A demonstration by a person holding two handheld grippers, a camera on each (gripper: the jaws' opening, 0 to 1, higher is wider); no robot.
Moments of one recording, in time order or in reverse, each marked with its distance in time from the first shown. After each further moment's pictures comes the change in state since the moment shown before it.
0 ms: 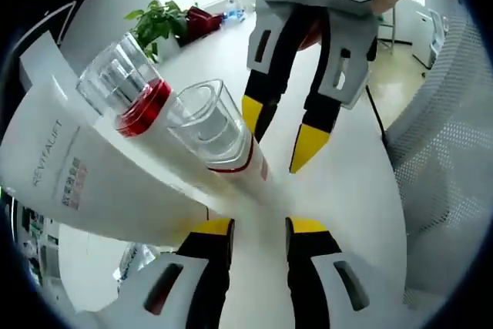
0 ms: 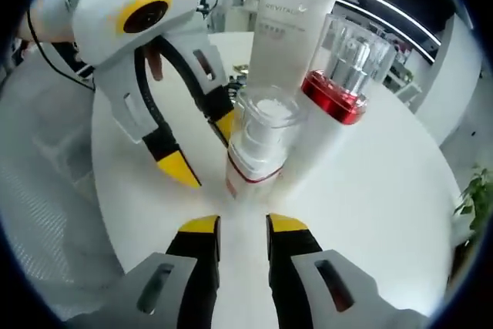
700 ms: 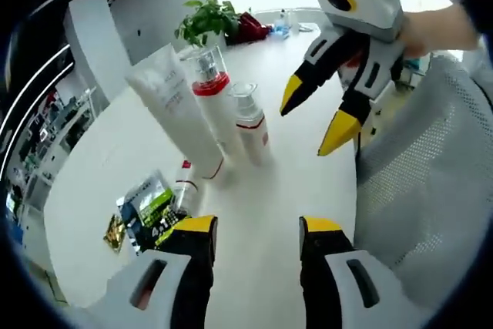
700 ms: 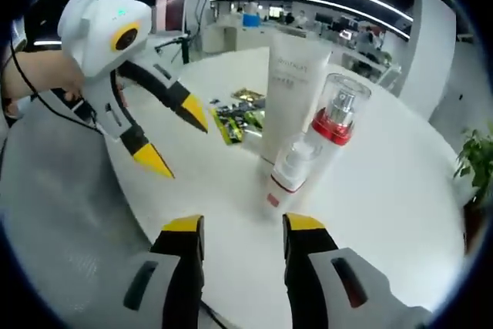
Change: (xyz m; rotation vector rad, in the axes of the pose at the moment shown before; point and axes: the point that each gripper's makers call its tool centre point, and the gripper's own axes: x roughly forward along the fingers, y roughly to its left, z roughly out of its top) left arm -0.090 -0.015 -0.036 -0.339 -0.078 0.097; right arm -0.042 0.037 0.029 0.202 -0.088 -0.055
